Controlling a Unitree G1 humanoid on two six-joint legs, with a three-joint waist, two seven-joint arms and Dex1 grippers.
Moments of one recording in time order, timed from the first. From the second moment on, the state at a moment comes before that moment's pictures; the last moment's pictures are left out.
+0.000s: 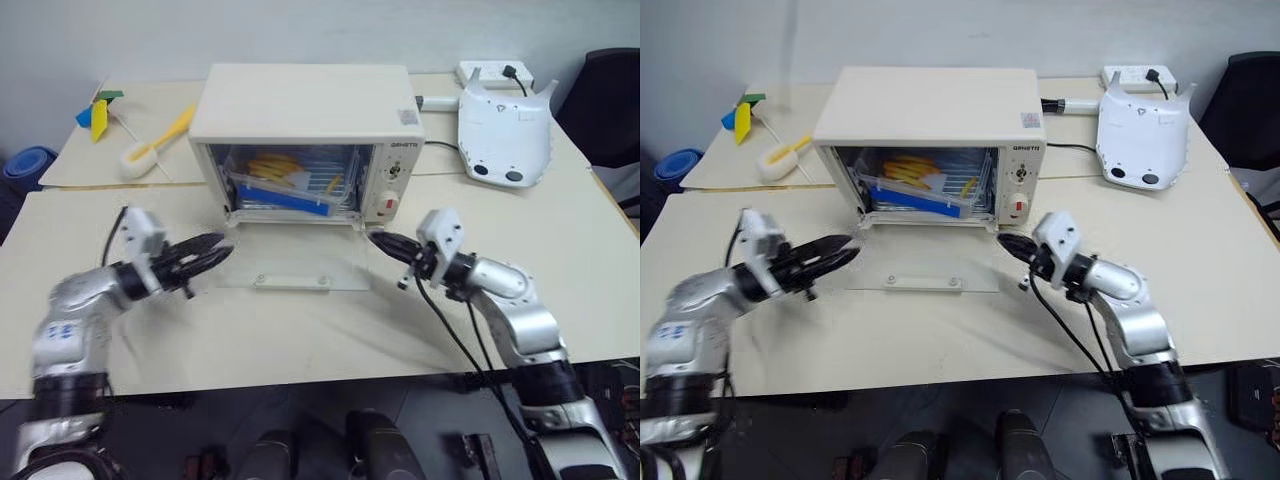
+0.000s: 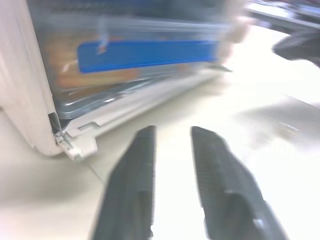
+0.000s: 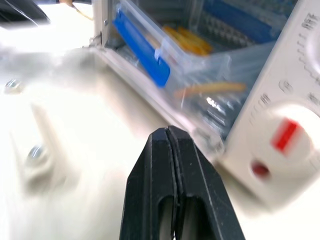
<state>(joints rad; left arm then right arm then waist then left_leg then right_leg) -0.23 0.77 0.31 0.05 -0.58 0.33 -1.11 -0.38 -0.57 0.06 0.00 0.29 0.14 0.86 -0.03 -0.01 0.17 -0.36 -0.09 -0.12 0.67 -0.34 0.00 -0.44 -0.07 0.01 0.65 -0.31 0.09</state>
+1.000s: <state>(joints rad) 0.02 0.79 0.47 0.07 -0.49 0.12 -1.12 -0.41 -0.50 -0.04 0.06 0.53 -0.03 1.15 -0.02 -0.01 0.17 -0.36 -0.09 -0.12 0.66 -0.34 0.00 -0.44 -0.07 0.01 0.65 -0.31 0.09</state>
